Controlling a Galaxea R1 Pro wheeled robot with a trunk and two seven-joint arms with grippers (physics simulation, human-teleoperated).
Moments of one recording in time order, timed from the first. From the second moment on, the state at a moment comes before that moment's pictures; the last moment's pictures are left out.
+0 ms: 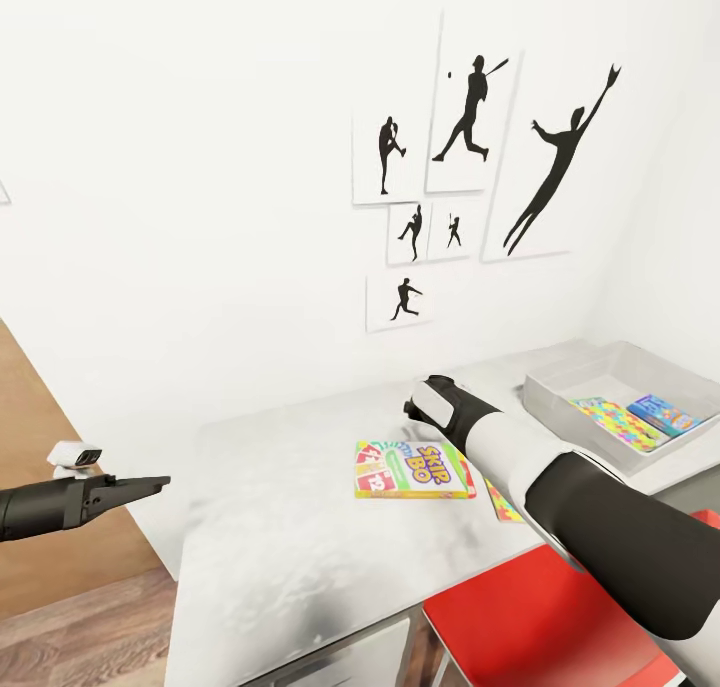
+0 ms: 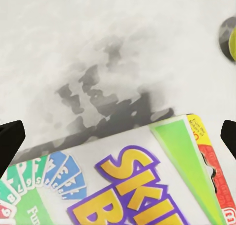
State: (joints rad) left arm -0.34 0.52 0.33 -1.46 0.21 1.04 -1.57; right arm -1.28 0.16 0.79 -0.14 -1.16 0.43 -0.58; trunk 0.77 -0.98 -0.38
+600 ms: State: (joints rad) left arm -0.34 0.52 0.33 -1.46 0.21 1.04 -1.57; right arm -1.28 0.16 0.79 -0.14 -1.16 0.43 -0.58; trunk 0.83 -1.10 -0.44
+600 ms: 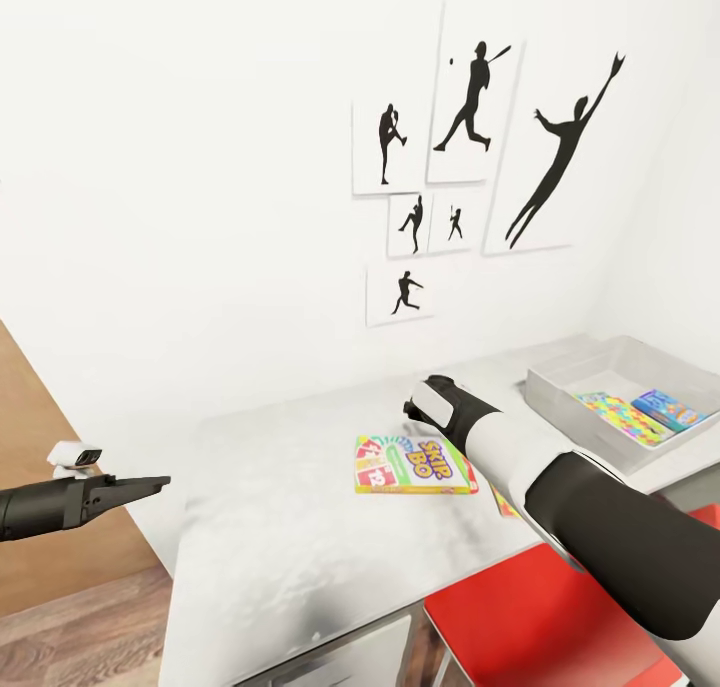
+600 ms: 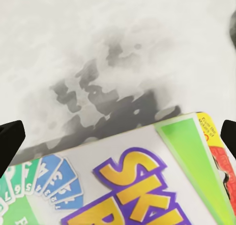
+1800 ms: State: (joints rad) left arm -0.34 0.52 0.33 -1.46 0.22 1.04 -1.57; right arm -1.28 0.16 0.79 -0.14 -1.16 0.43 -0.58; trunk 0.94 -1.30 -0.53
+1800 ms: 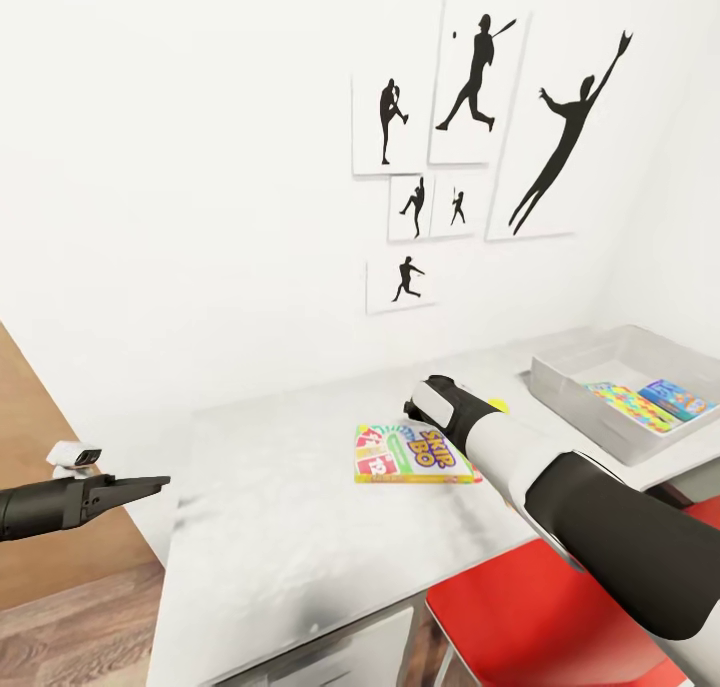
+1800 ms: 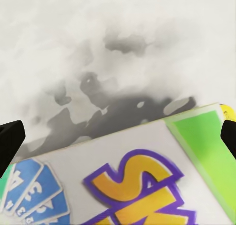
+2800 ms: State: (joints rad) left arm -0.34 0.52 0.33 -1.46 0.22 1.04 -1.57; right arm -1.28 0.15 0.79 -0.12 -1.16 0.45 -0.62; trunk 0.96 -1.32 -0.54
